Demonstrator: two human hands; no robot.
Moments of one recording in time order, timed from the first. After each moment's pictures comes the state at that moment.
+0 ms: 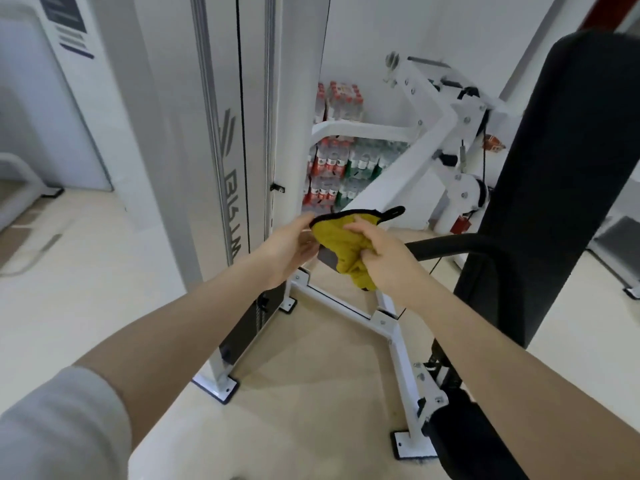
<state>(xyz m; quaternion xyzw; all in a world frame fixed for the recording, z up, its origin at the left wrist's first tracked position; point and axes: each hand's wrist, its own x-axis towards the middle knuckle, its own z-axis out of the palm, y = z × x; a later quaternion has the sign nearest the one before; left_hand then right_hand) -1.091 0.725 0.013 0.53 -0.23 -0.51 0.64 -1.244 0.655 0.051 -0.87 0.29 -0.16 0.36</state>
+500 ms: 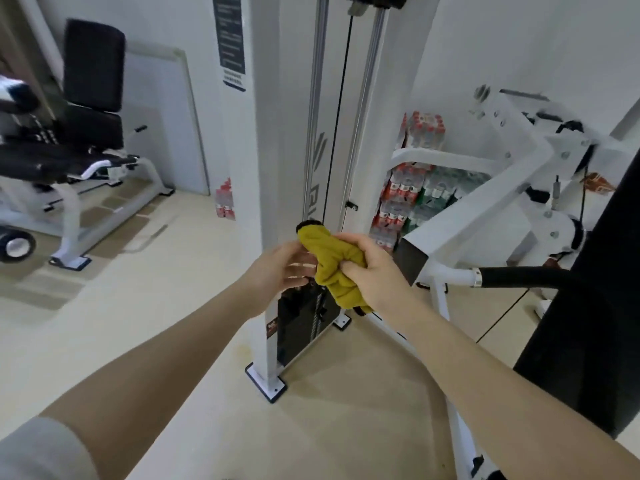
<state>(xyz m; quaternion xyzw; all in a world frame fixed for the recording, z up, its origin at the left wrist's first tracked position) -1.067 0.857 0.008 0.63 -0.20 -0.37 0.65 -1.193 0.741 0.044 -0.78 0.17 -0.13 0.59</state>
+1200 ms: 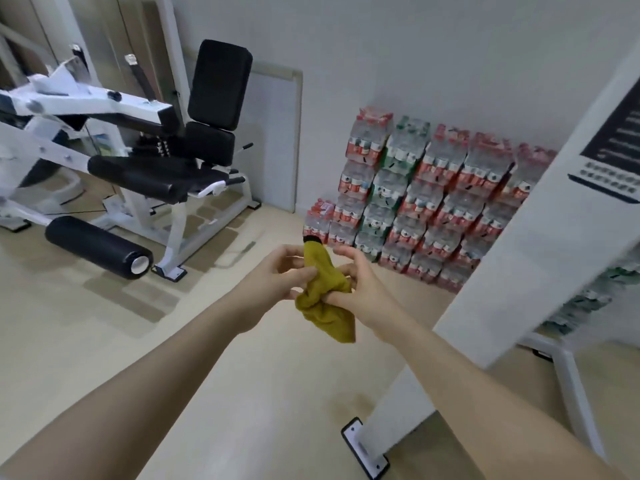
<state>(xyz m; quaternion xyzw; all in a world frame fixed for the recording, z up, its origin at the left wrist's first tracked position) -0.716 1.099 0.015 0.66 -0.20 -0.29 0.66 -0.788 0.939 0.003 -0.79 0.09 -0.02 0.61</state>
